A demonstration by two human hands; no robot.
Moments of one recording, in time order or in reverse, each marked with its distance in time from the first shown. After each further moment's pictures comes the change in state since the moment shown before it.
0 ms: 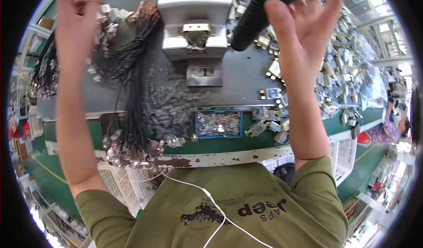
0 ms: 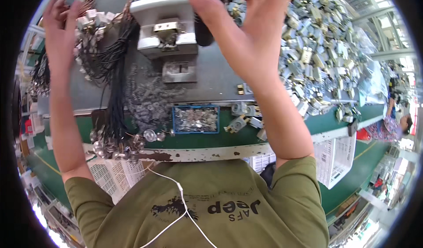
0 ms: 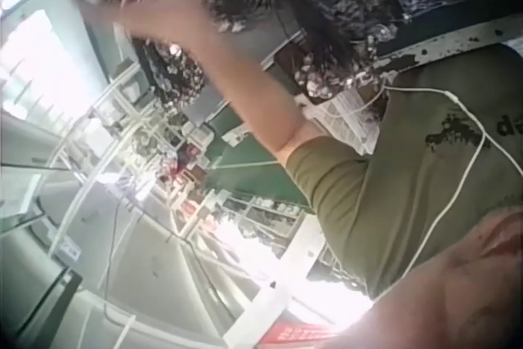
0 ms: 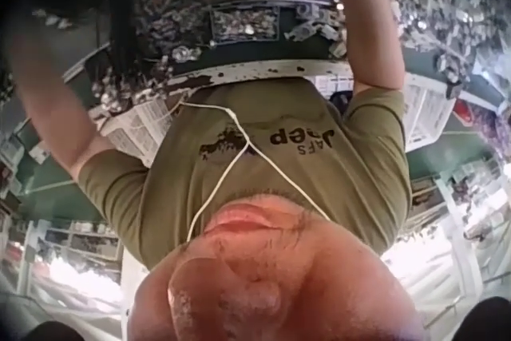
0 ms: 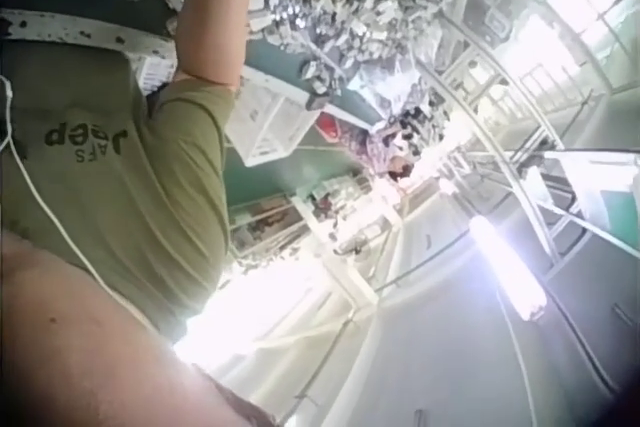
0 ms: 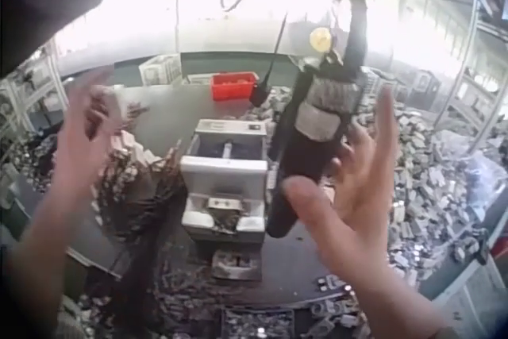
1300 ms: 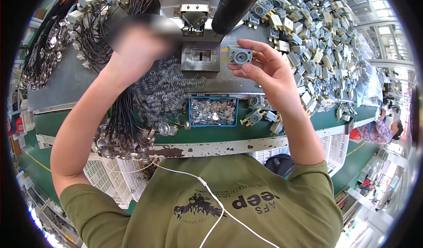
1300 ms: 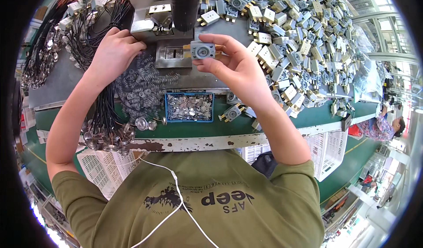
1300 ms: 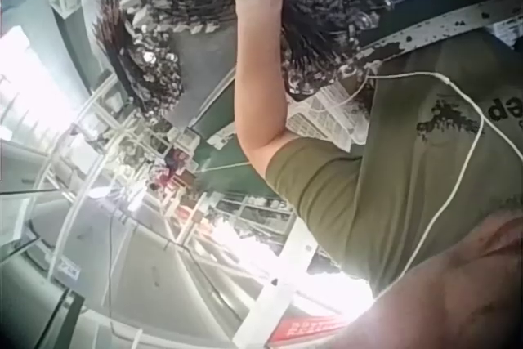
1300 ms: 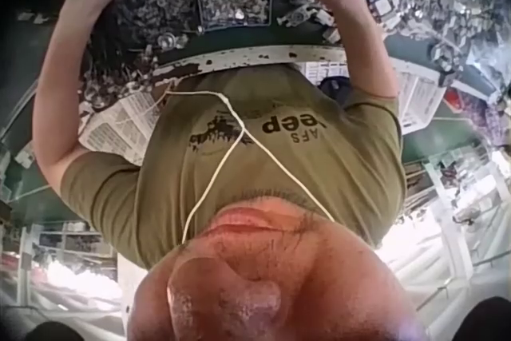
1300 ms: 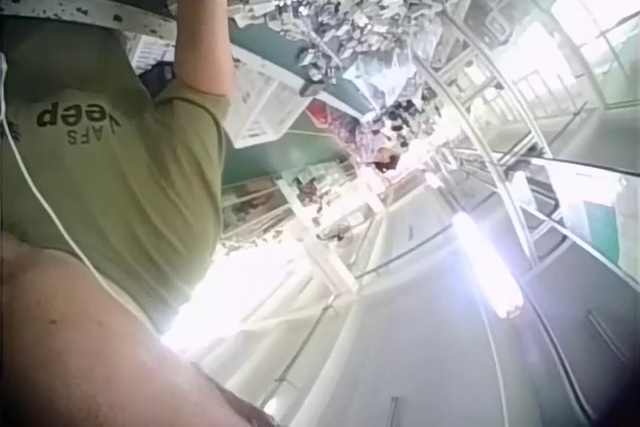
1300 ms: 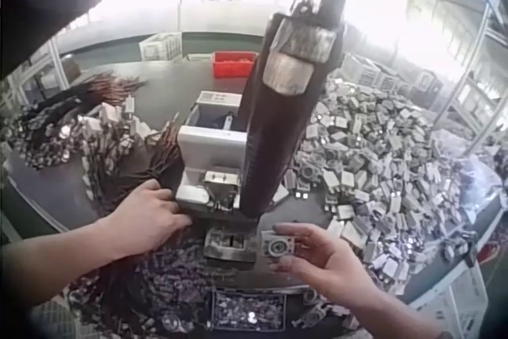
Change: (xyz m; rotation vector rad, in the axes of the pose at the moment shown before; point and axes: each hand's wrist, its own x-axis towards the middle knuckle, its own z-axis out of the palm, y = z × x) left_hand -0.107 0.001 0.052 0.407 -0.801 0.587; right_hand -0.080 0.033 -0.056 0.138 -0.400 0.770
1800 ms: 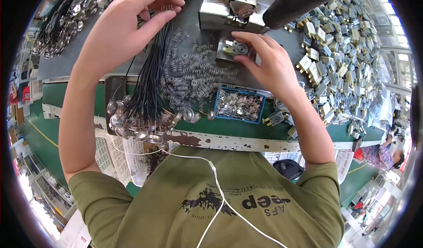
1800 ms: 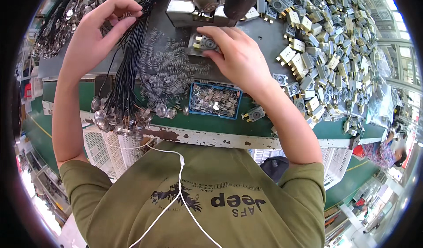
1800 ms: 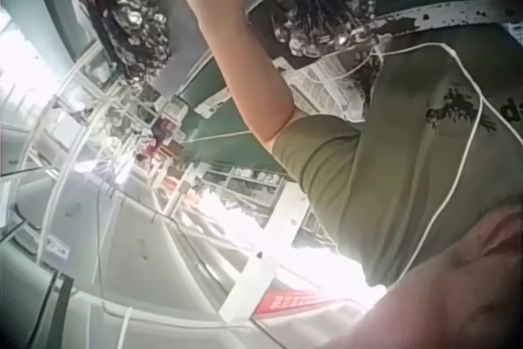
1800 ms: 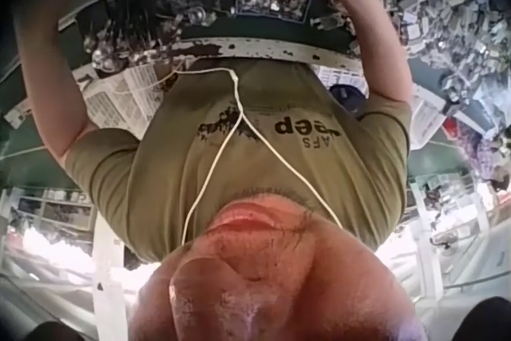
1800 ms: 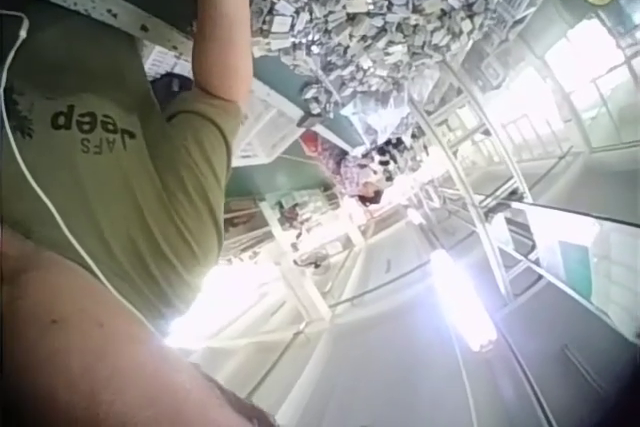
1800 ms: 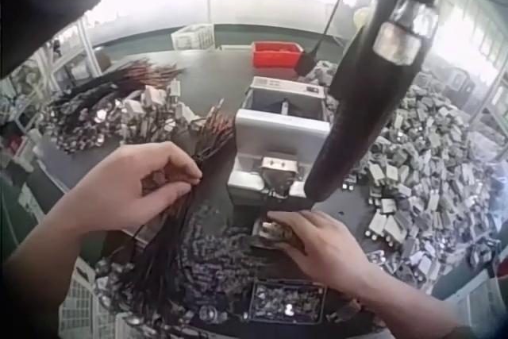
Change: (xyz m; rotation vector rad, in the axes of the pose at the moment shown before) left_hand -0.033 -0.011 -0.085 -0.548 0.151 -0.295; right_hand 0.049 0.028 0.033 -1.047 -0.065 -0.516
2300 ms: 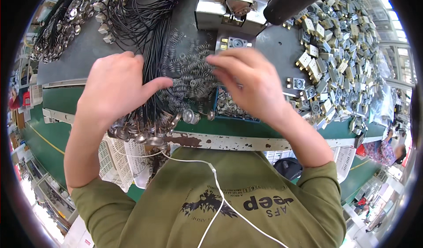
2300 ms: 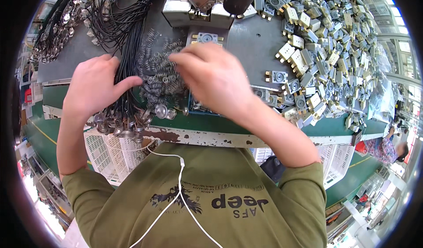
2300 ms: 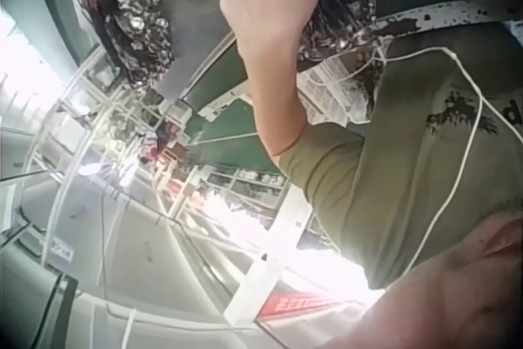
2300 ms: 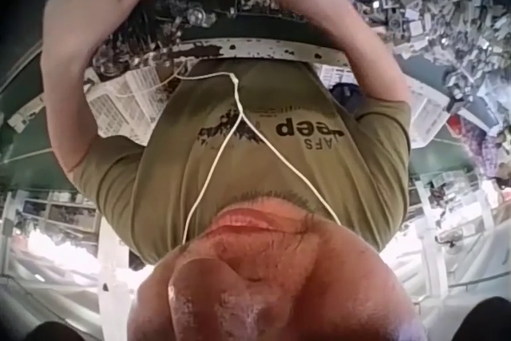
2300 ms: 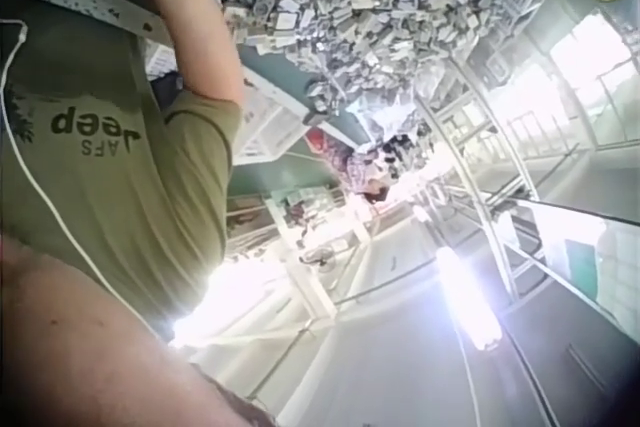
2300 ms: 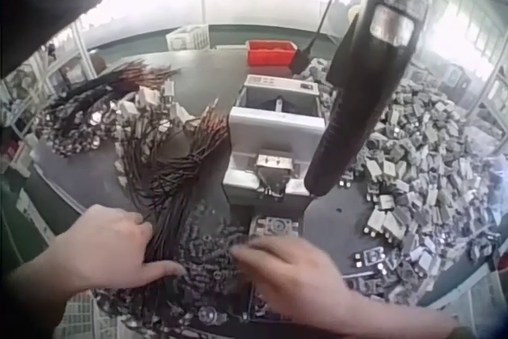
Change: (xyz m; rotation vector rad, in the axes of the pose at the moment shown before) left_hand -0.050 0.043 0.005 0.632 -0.449 -0.342; right_hand -0.007 -0.047 0.016 0.116 0.123 -0.125
